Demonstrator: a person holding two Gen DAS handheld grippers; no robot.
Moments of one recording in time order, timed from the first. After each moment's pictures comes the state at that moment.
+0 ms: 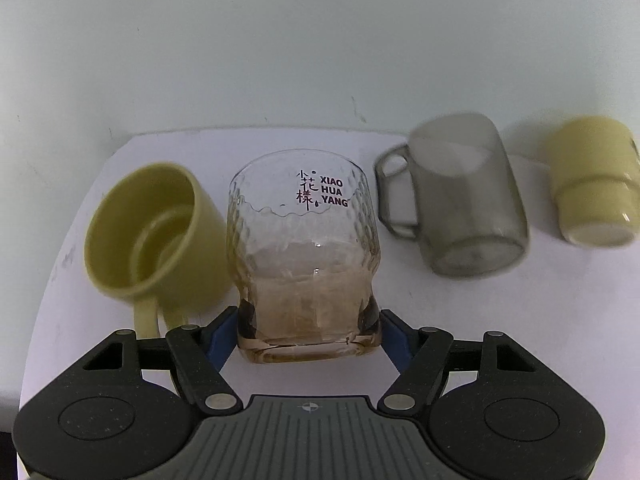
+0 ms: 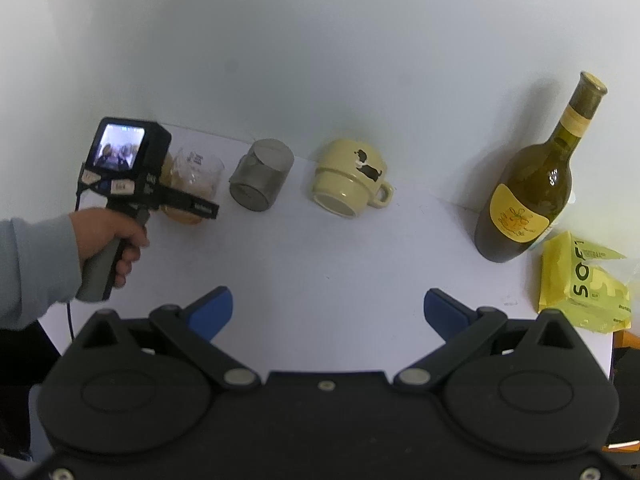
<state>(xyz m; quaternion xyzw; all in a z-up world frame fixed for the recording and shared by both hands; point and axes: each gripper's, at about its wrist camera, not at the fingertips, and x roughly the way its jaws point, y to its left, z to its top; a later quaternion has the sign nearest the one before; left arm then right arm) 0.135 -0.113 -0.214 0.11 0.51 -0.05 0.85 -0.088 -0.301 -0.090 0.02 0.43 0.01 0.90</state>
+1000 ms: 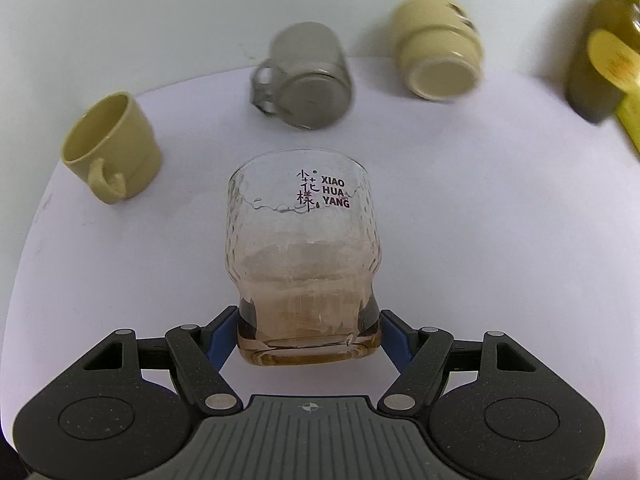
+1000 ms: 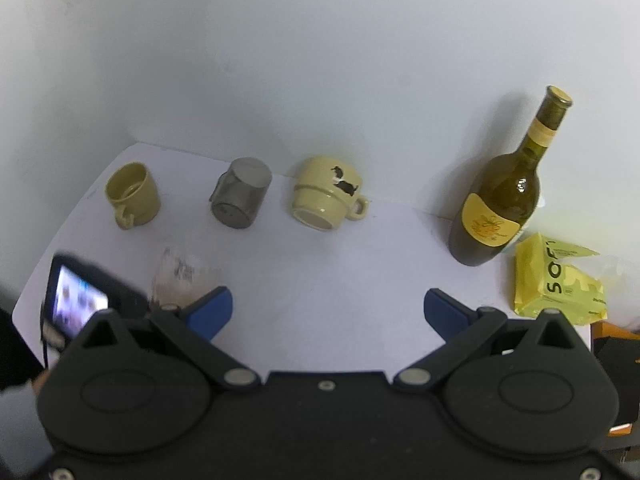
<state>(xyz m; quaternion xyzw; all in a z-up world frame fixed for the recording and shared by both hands) 0.000 -0.148 -0.217 0.17 0.51 -0.11 0.83 -0.093 -0.297 -0.075 0.03 0.42 -0.05 0.91</state>
